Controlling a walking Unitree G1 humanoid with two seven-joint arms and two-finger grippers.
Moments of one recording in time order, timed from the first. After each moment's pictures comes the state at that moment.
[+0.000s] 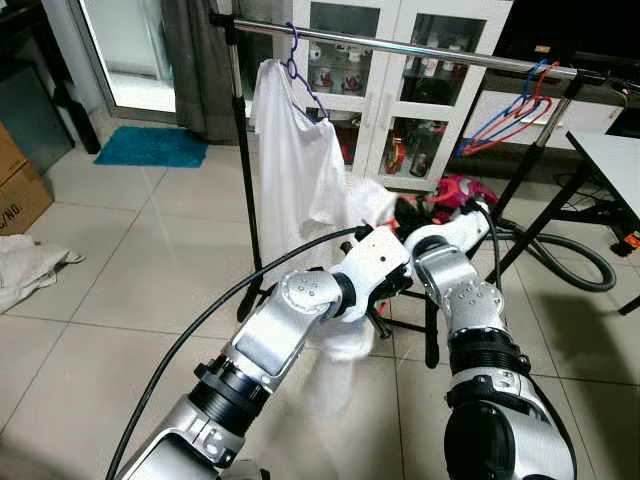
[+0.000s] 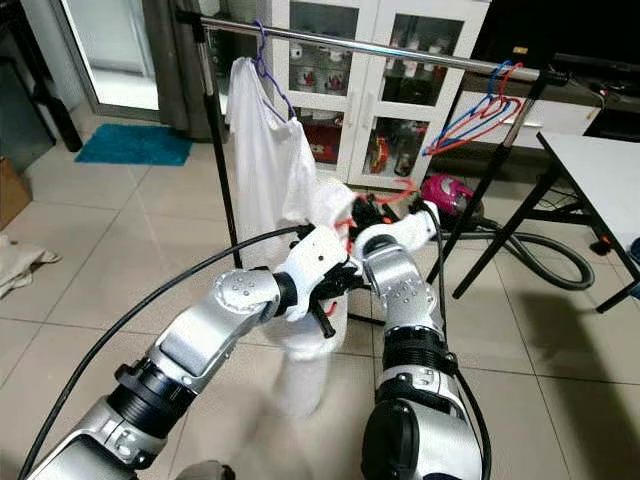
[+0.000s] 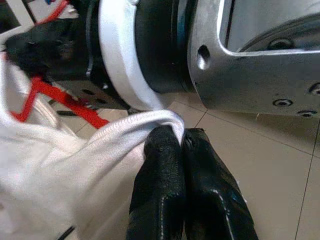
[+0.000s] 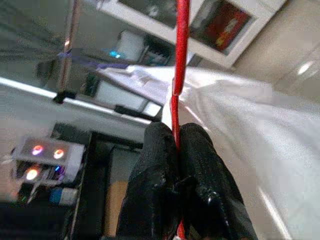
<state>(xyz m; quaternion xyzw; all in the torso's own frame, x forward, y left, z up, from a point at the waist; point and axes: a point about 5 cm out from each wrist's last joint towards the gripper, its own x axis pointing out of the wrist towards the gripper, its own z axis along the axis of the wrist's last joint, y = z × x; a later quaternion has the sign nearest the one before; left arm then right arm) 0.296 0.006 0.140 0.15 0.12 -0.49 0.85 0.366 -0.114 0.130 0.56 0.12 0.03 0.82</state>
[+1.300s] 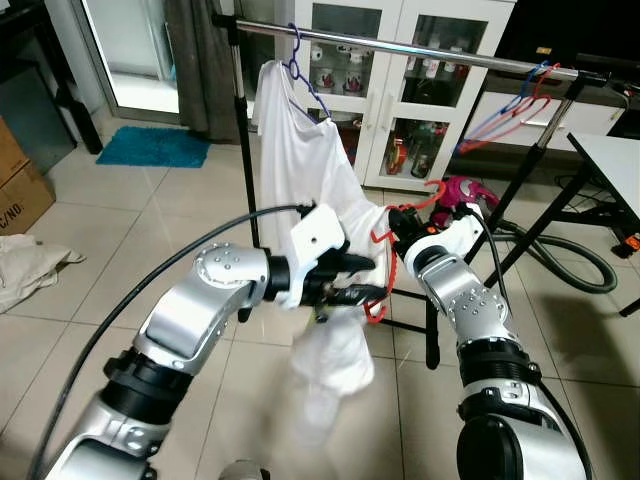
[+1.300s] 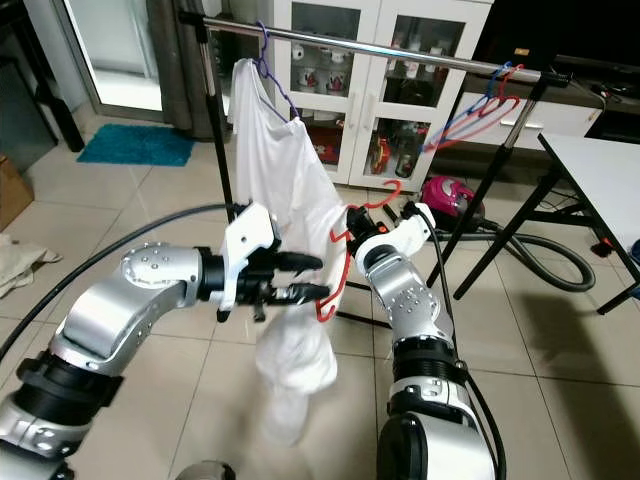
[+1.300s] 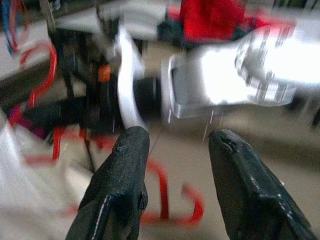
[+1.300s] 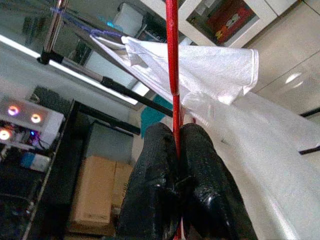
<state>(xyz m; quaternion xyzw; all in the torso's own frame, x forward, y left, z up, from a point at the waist) 0.288 0.069 0.185 0.08 0.07 -0.61 0.79 0.358 -0.122 0.118 0.47 0.14 0.06 0.87</state>
